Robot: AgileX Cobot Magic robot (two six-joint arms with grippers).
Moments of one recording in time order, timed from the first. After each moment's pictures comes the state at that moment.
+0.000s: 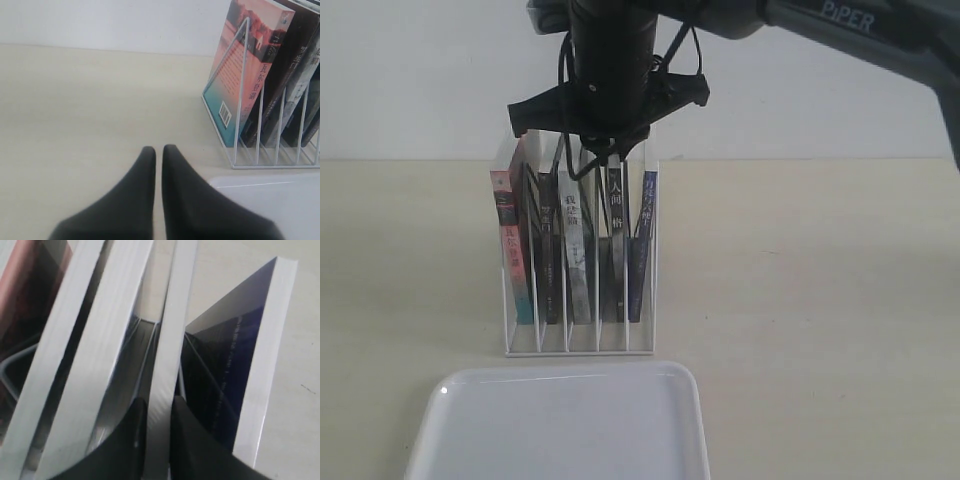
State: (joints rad) left arm -0.08 0.00 0.00 -0.12 0.34 0.00; right arm 0.79 2.13 -2.10 -0.29 1.18 0.52
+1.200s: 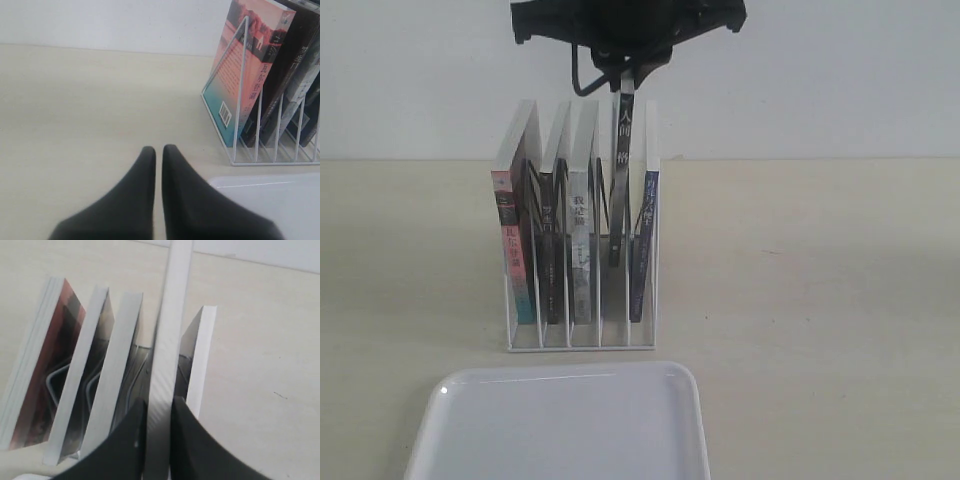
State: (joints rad) left arm -0.08 0.00 0.00 -0.12 0.34 0.00; right arm 0.79 2.00 -2.15 -0.33 1.23 0.58
